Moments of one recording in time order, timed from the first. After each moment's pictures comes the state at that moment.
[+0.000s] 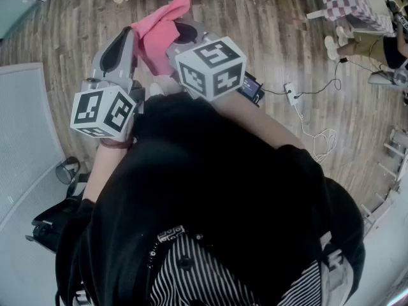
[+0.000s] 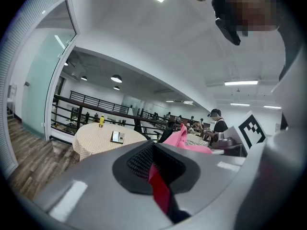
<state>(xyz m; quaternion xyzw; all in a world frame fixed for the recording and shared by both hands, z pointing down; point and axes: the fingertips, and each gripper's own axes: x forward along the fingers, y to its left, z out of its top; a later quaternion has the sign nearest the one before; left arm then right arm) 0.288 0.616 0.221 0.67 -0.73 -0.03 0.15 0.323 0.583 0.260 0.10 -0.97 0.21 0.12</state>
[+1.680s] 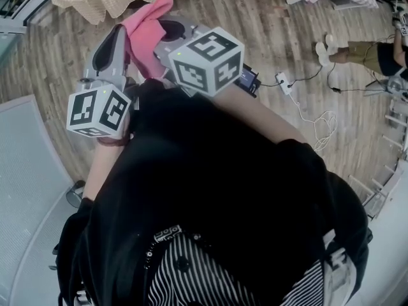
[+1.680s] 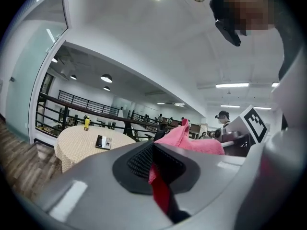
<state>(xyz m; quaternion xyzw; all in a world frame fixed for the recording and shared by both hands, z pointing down) 0.298 0.514 0.219 0.72 -0.68 -0.04 0.12 0.329 0.501 0.239 0.10 -0.97 0.21 0.09</state>
